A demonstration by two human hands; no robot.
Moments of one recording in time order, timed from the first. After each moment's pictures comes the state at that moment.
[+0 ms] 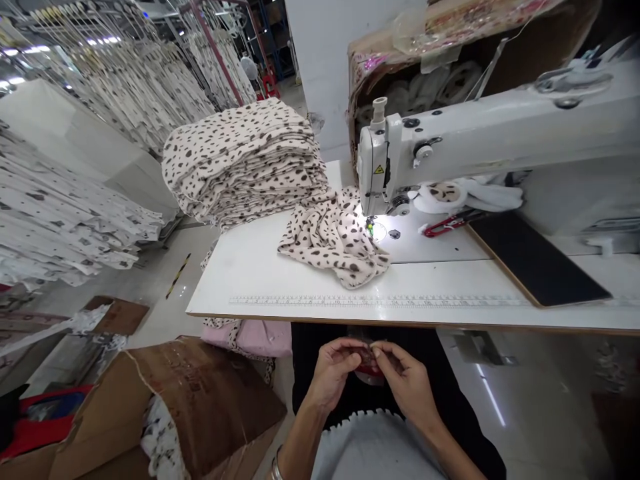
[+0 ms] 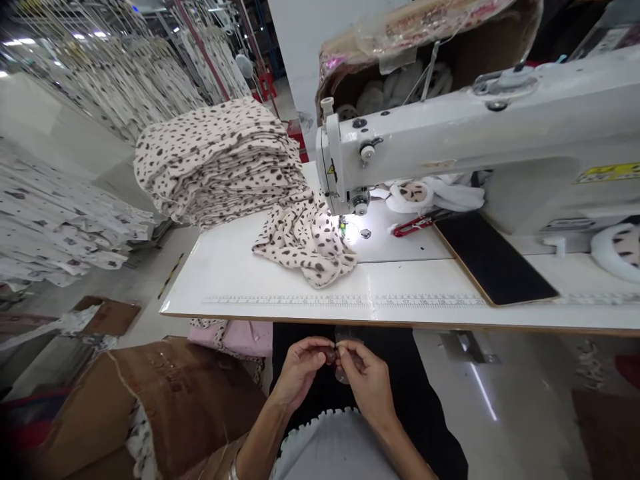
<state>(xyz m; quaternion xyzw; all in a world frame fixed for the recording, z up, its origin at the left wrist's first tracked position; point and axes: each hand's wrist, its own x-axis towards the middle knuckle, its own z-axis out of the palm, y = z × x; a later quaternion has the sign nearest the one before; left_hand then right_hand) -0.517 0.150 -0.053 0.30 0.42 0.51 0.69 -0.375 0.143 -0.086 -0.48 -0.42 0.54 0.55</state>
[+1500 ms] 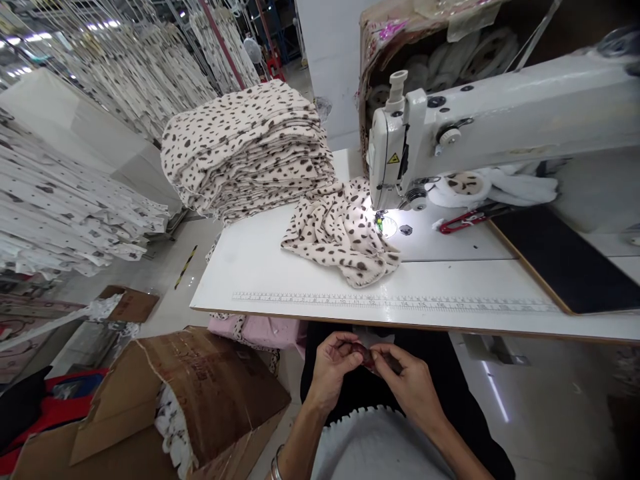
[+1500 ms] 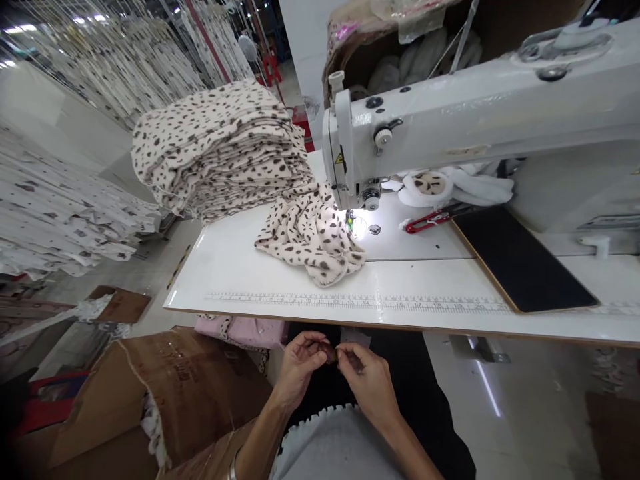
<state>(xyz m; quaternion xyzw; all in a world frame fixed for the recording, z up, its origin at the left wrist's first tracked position) -0.526 0.147 -0.063 0.31 0.46 0.52 0.65 -0.371 0.147 -0.087 -0.50 -0.55 0.49 0.46</state>
